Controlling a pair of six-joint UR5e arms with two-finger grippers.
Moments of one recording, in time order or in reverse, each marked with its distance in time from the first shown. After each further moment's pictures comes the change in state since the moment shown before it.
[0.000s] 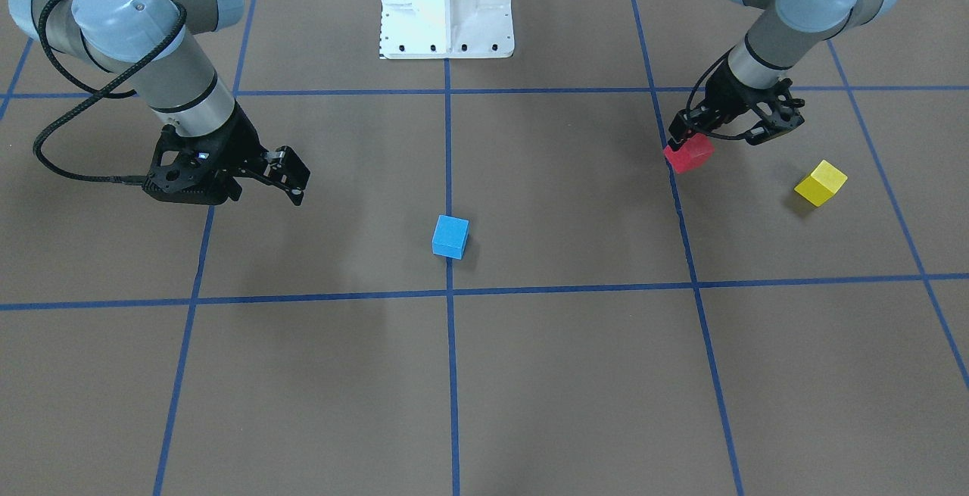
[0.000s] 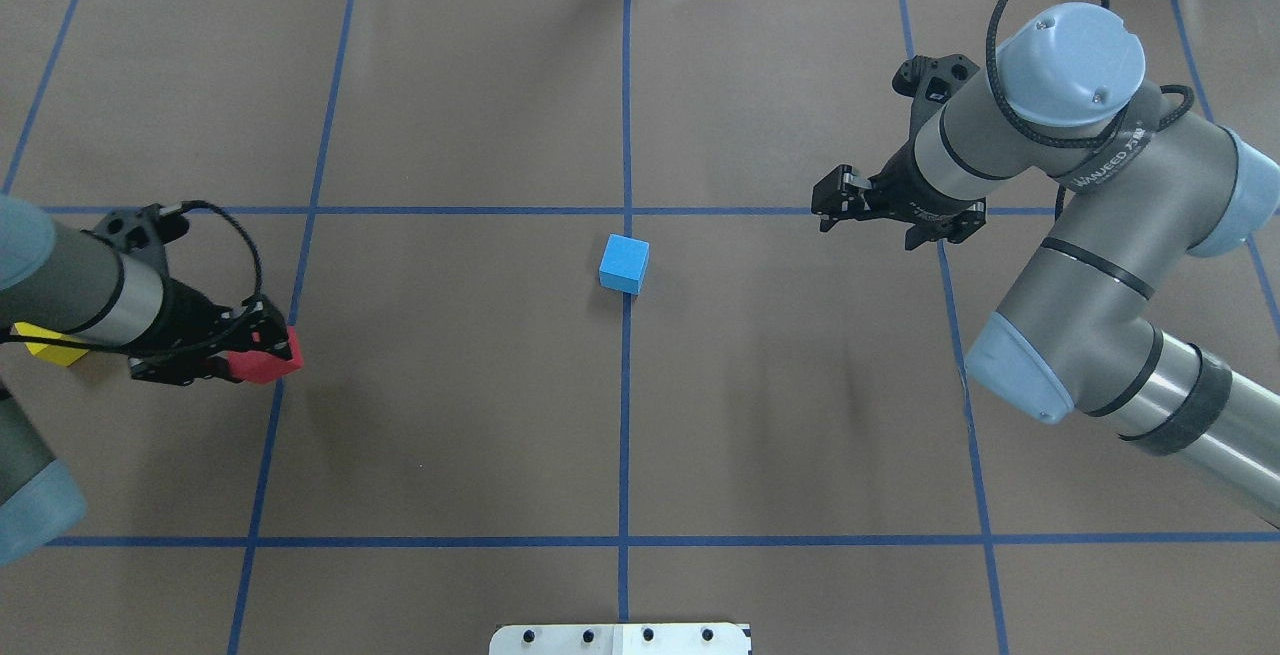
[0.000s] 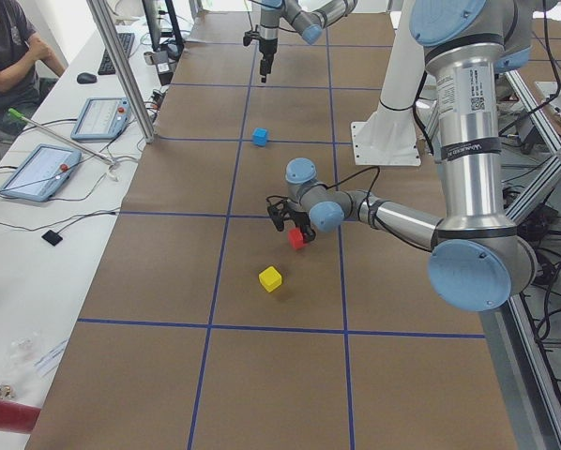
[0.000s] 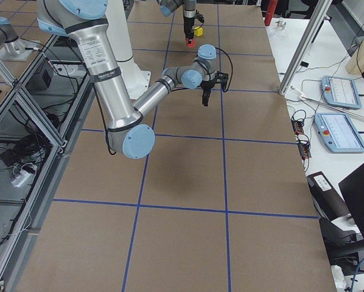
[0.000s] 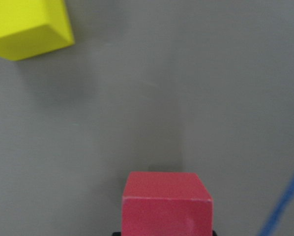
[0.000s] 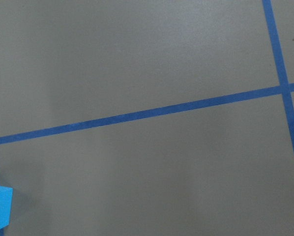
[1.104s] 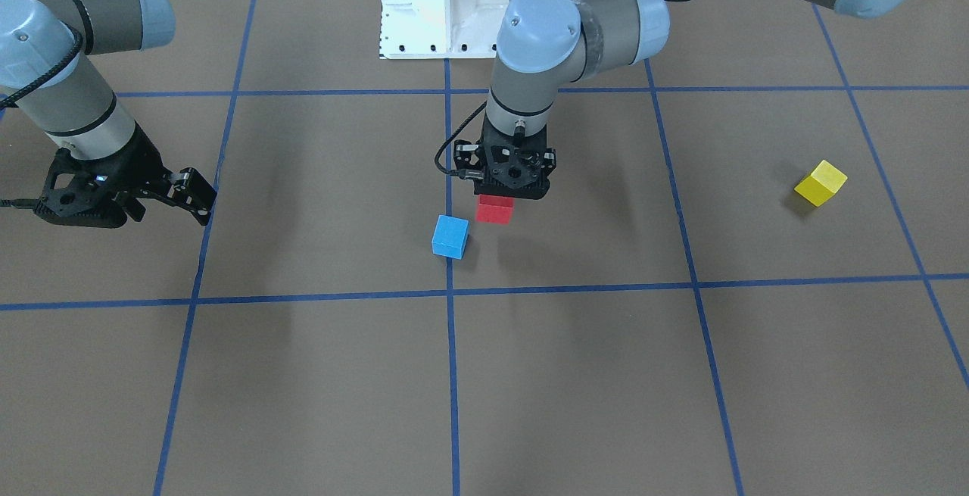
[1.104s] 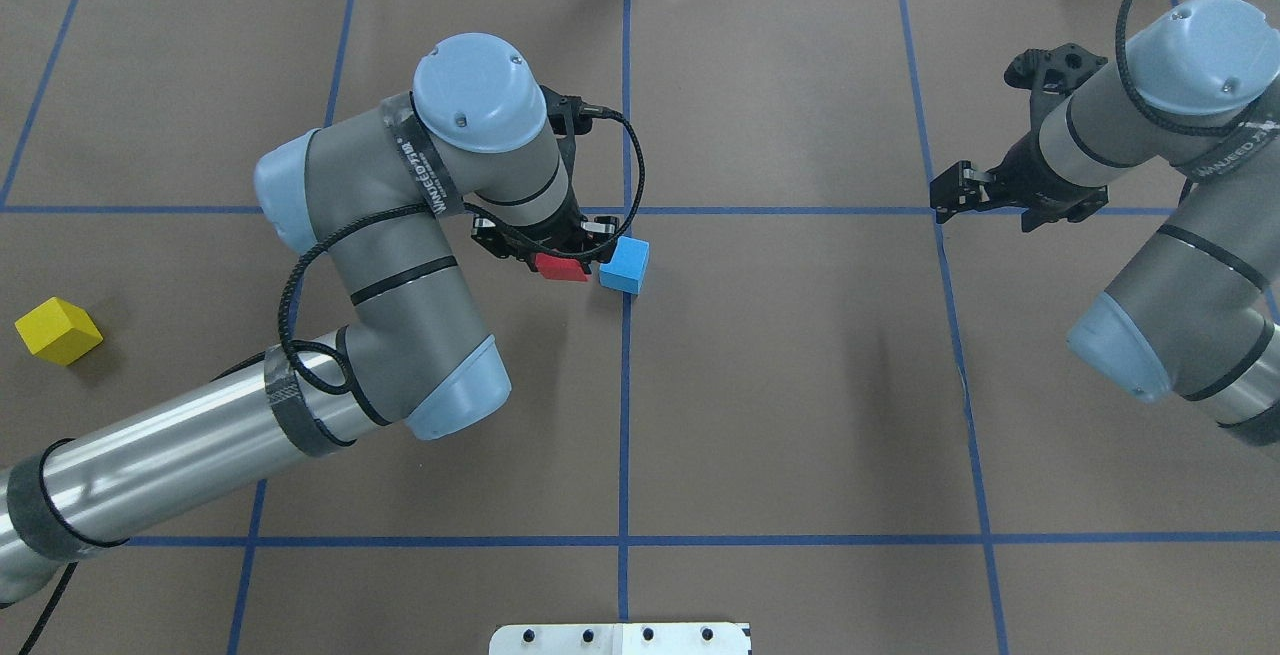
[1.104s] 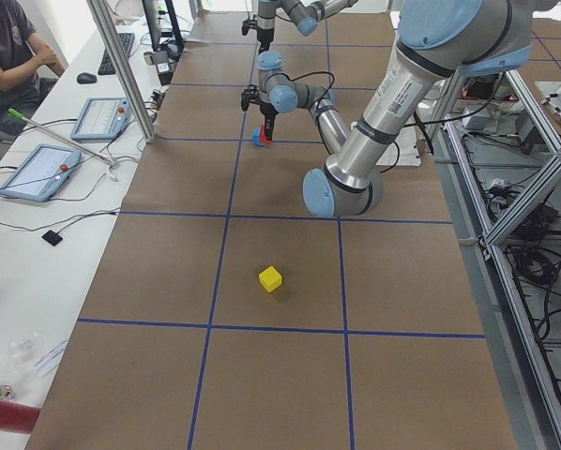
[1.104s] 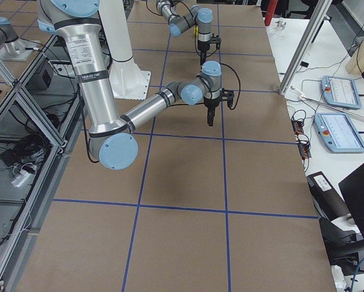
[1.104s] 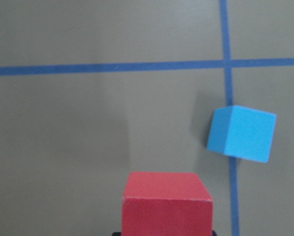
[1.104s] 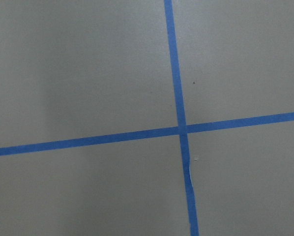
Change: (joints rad) left arm 0.098 -0.736 0.399 0.355 0.134 0.445; right arm 0.108 -0.156 -0.004 0.035 0.002 -0.215
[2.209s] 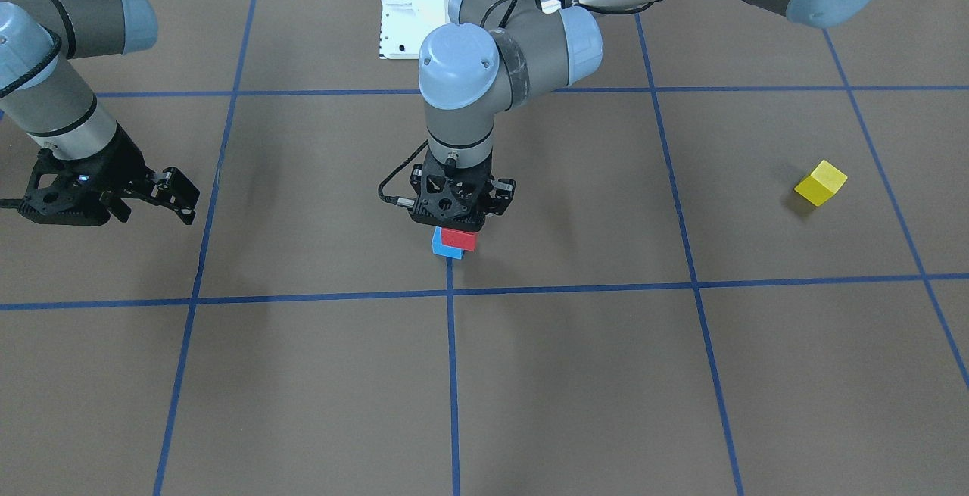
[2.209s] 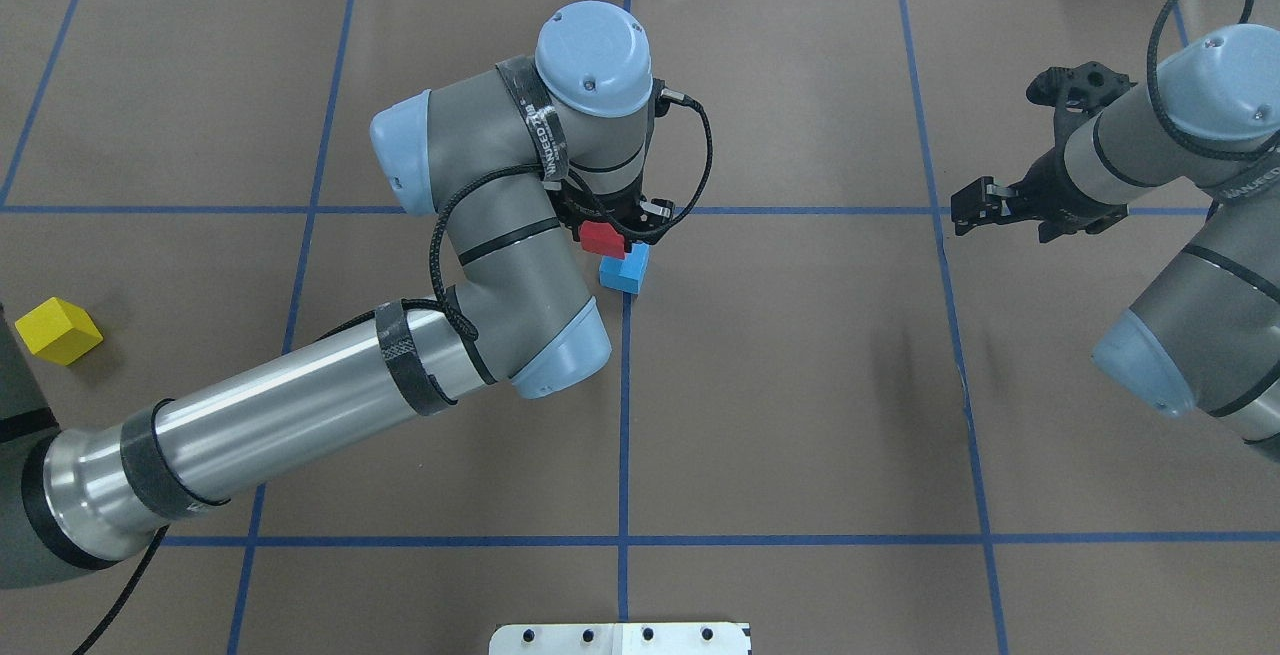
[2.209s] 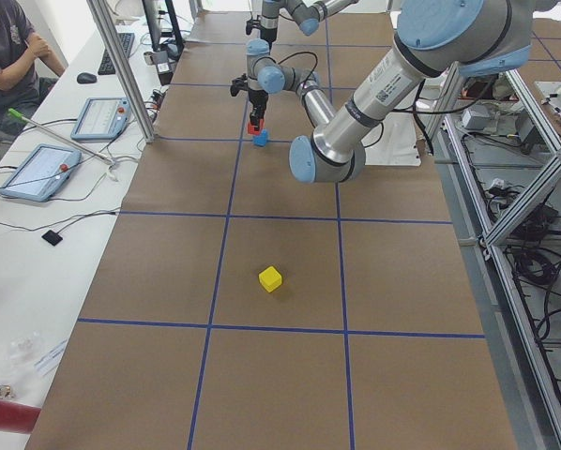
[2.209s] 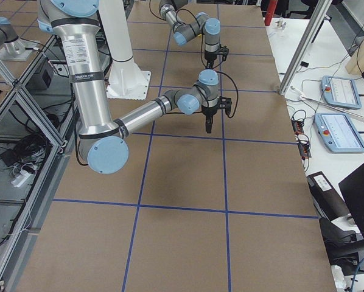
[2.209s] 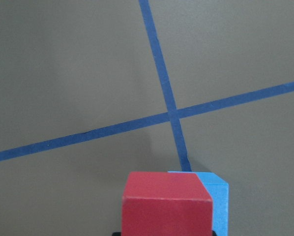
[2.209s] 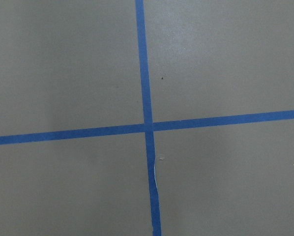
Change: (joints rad) left arm 0.006 -0.175 0.192 0.076 0.041 0.168; right arm 0.001 -0.051 -0.008 0.069 0.000 -0.008
